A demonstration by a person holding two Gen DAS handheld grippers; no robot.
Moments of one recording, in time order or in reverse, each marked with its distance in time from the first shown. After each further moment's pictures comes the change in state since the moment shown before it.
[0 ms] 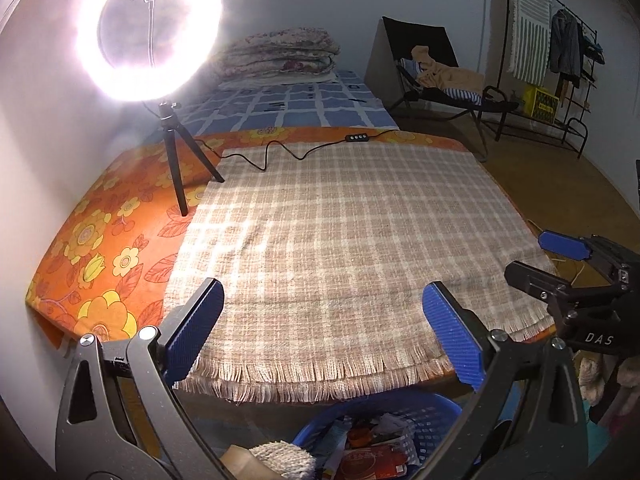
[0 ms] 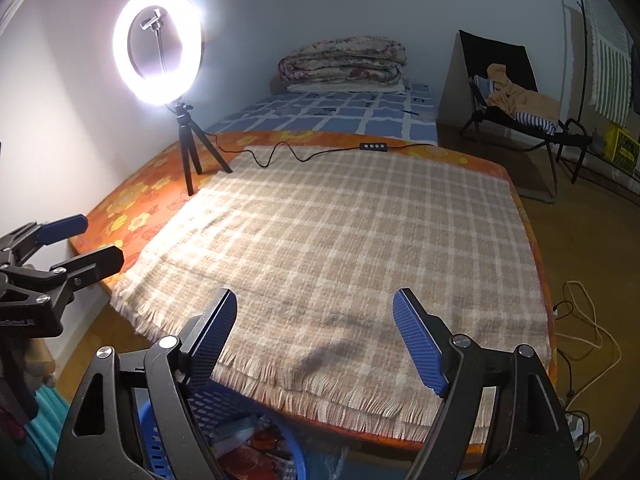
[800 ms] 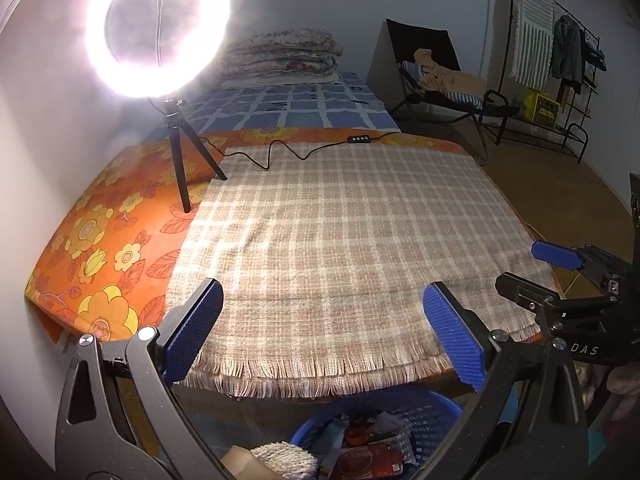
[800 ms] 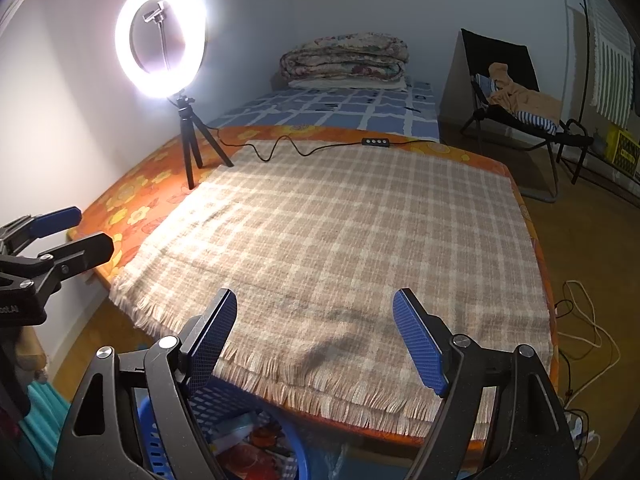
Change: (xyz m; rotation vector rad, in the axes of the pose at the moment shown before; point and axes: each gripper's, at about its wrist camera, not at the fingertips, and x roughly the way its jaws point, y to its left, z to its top) left arm -0.007 0.005 -0.003 -0.019 -0.002 -0.006; right arm 0.002 0.006 -0.004 -0.006 0.010 -0.004
